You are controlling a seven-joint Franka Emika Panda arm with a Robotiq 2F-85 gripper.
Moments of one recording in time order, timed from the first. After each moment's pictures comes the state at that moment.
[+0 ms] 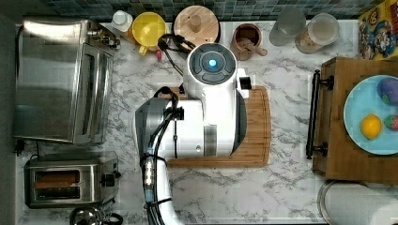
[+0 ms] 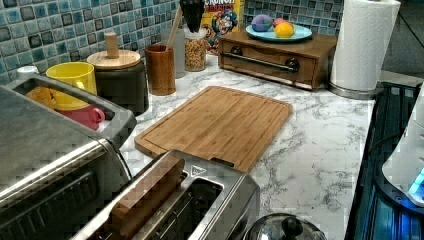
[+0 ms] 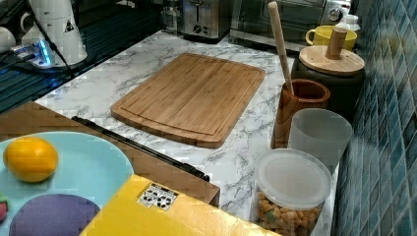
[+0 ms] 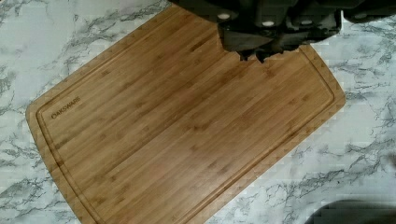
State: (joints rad) arm 0.02 0.06 0.02 -1.88 0.07 0.26 -0.09
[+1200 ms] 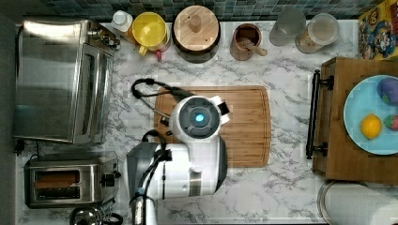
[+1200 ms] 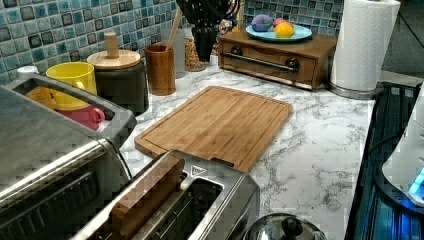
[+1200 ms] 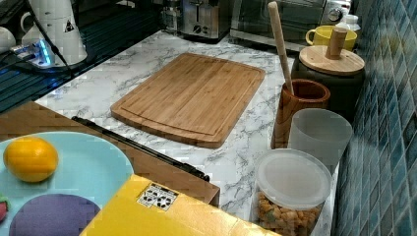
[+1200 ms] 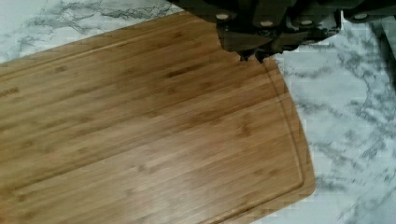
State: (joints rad) arm 0.06 -0.13 0.07 -2.24 0.20 0.49 -0.42
